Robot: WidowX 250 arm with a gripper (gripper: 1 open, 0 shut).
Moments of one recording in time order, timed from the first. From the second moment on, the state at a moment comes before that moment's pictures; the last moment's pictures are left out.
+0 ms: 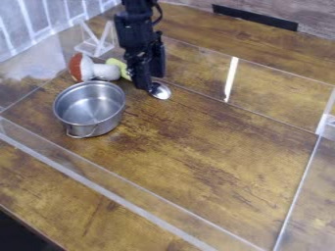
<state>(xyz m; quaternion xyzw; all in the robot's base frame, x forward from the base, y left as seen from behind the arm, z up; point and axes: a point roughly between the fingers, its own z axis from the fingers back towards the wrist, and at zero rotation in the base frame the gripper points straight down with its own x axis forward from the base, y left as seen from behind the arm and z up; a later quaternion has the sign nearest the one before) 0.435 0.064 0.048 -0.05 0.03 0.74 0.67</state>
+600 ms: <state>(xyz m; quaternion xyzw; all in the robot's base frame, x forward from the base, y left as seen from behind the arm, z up) 0.449 0.066 0.052 -0.04 0.02 0.73 0.69</state>
